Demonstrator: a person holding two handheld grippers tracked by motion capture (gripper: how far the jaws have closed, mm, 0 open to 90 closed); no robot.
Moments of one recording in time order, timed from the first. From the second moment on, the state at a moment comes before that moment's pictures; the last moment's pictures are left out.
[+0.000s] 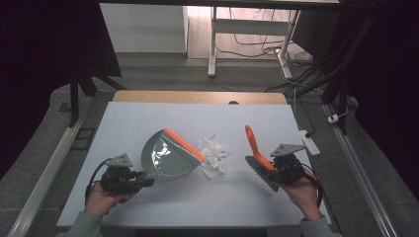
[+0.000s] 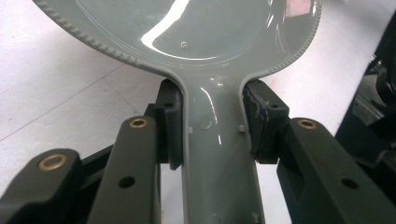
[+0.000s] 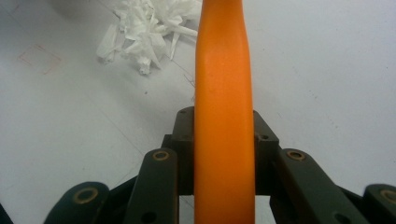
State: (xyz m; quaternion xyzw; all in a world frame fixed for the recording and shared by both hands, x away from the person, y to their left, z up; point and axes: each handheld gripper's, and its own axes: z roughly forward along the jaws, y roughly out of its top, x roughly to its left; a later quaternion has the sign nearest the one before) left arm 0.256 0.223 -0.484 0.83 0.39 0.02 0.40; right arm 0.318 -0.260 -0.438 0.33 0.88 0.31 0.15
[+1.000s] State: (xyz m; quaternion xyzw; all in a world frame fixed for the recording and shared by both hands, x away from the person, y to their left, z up) left arm 0.245 0.228 -0.495 0.88 0.33 0.00 0.34; right arm 0.318 -0.257 -0.441 0.33 0.88 0.31 0.15
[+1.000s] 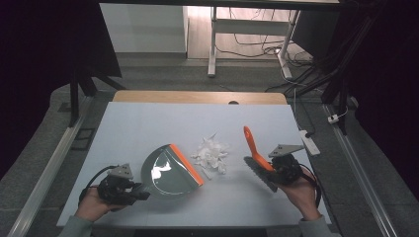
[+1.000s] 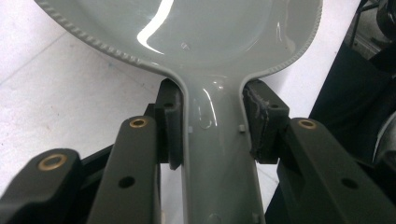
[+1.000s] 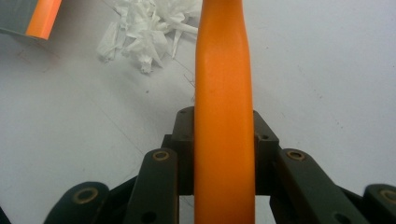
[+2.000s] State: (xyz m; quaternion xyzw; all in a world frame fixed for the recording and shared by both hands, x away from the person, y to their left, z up) left arm 0.245 0.220 -0.498 0.89 0.32 -0.01 0.32; right arm 0.316 -0.247 -0.436 0.32 0.88 0.32 0.15
